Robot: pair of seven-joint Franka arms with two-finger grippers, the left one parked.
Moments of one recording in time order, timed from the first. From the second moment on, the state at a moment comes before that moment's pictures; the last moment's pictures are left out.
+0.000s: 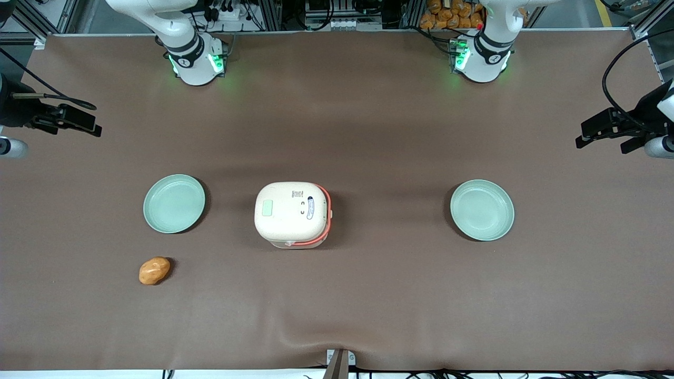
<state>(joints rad) 0.11 0.06 -0.12 -1.45 0.08 1.35 0.10</state>
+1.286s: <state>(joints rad) 0.11 0.06 -0.11 -1.44 0.06 1.37 0.10</state>
